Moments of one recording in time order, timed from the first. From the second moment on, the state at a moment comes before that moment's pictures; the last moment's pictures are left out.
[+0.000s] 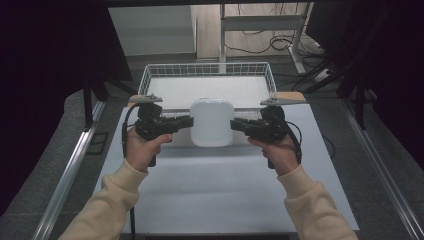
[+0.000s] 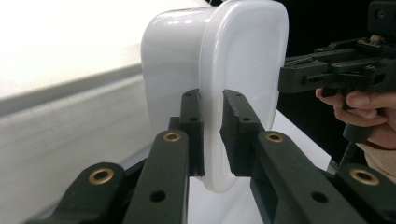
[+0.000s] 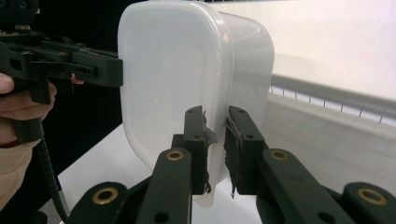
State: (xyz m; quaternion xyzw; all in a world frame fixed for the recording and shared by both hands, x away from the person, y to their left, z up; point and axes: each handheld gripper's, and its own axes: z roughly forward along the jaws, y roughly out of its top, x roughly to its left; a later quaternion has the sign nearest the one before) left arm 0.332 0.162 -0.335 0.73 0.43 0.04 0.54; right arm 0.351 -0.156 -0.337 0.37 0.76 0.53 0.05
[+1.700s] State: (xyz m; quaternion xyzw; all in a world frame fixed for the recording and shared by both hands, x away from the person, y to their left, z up) left arm 0.438 0.186 -0.285 0.72 0.47 -0.03 0.51; right arm 0.454 -0.134 -0.278 0.42 0.76 0.50 -0.02
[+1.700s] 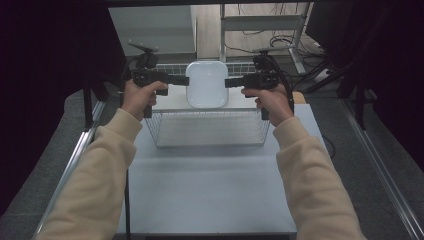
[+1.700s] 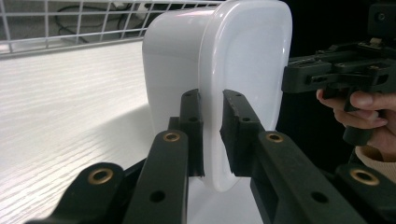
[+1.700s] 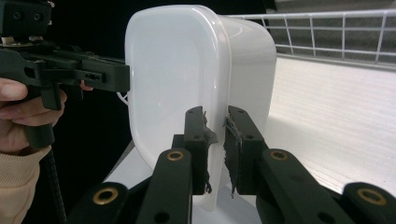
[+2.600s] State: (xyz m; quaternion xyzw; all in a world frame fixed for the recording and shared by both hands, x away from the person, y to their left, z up) left arm 0.510 0.194 -0.323 0.64 0.54 -0.16 0.52; right arm 0.519 -0.129 -0.304 0.53 0.69 0.48 -0.11
